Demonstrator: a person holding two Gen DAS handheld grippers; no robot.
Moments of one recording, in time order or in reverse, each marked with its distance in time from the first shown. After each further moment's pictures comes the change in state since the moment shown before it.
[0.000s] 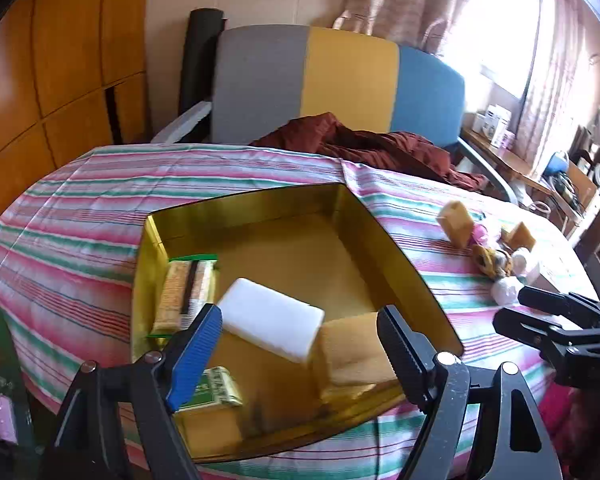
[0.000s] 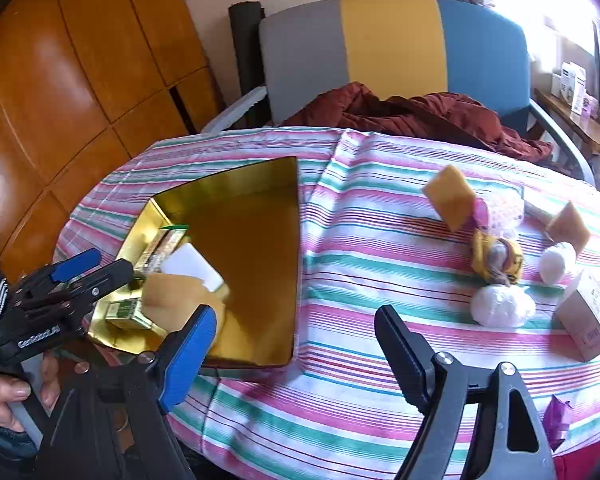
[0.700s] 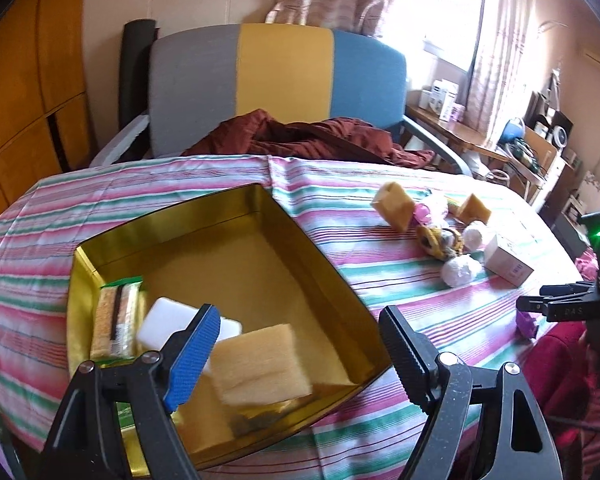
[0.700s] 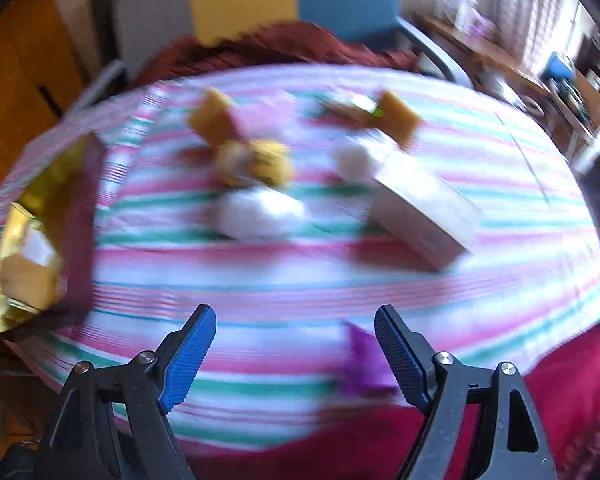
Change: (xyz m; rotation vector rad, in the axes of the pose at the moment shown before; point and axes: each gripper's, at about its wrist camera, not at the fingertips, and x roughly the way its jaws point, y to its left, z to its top) left arm 0.012 -0.062 0.009 0.140 0.022 -0.136; right arm -0.039 -0.170 -0.042 0.237 0.250 -0.356
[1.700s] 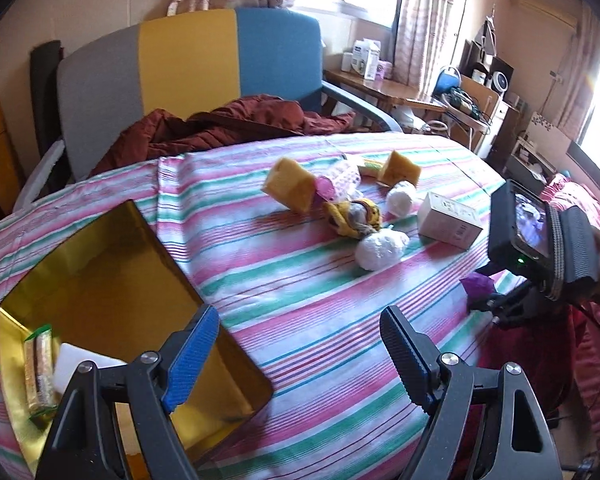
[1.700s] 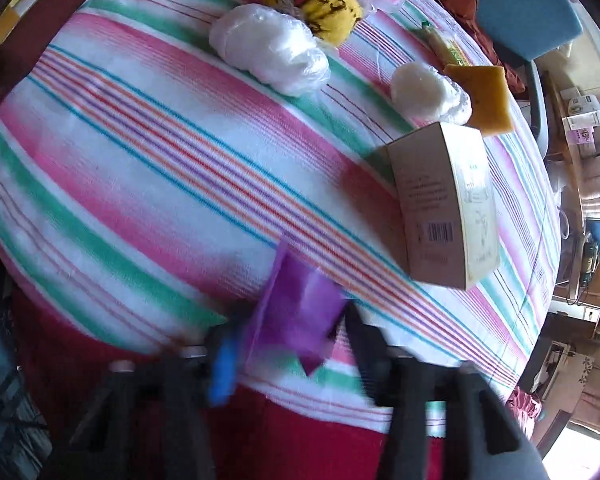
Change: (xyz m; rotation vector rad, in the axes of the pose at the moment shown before) left arm 0.042 -0.094 0.014 0.193 0.095 -0.175; right arm 0.054 -0.003 -0.015 -0.658 0.348 -0.173
